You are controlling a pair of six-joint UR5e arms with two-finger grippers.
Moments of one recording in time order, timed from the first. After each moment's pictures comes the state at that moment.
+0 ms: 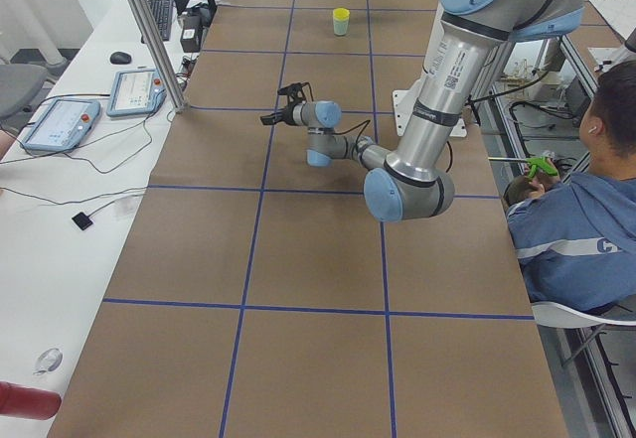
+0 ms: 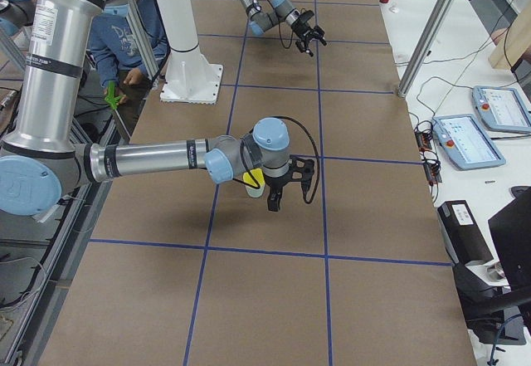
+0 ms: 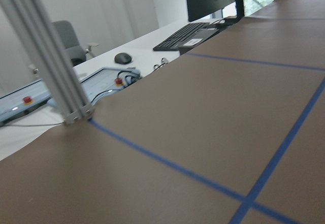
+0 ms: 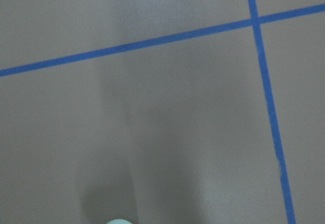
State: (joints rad) left arm -0.61 -1.98 -1.31 -2.91 -1.37 -0.36; right arm 1.34 -1.79 1.88 -1.26 2.30 0.60
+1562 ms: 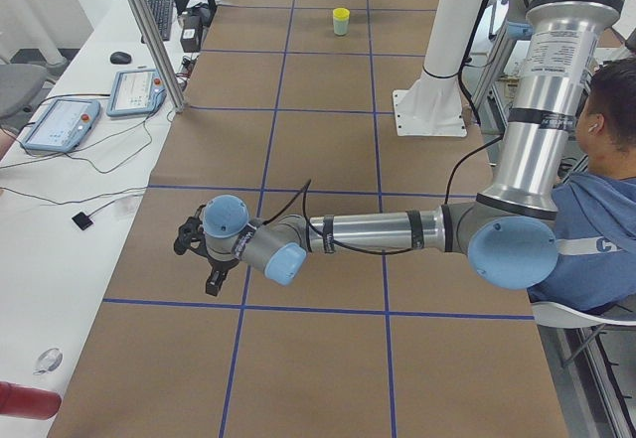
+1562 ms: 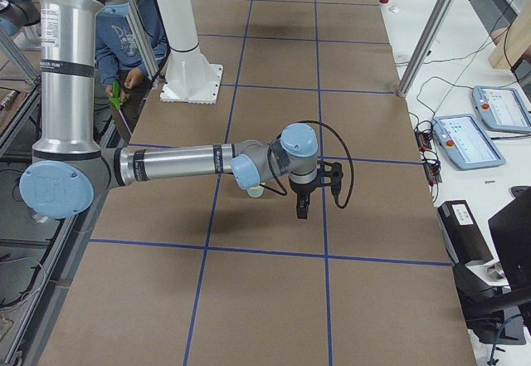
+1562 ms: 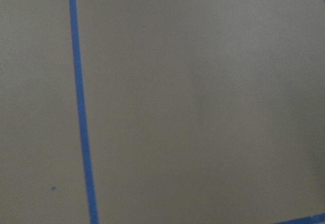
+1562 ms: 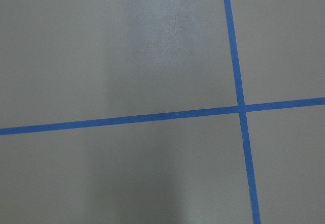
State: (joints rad) left arm -1.47 -1.70 -1.35 -2.14 -2.36 -0.17; right arm 1.39 -1.64 1.73 -1.27 2.31 0.49
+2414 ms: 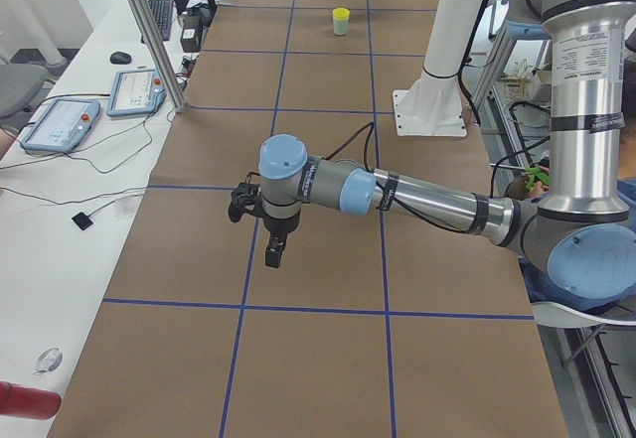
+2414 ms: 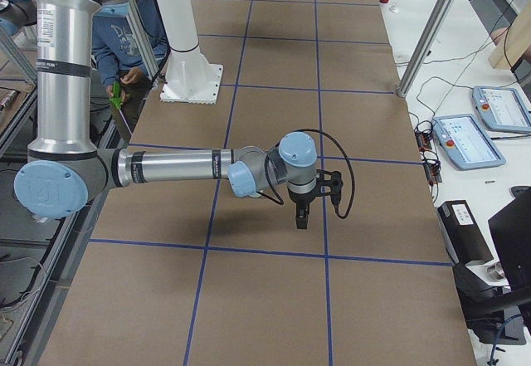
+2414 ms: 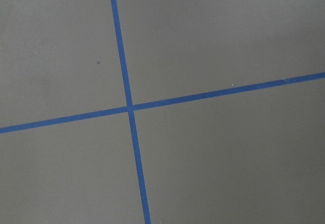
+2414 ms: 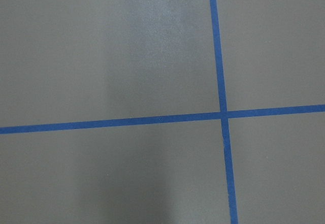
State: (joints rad) left arm -1.48 -1.47 -1.87 -1.58 -2.31 -0.07; right arm 1.43 -1.68 1.73 -1.27 2.30 0.43
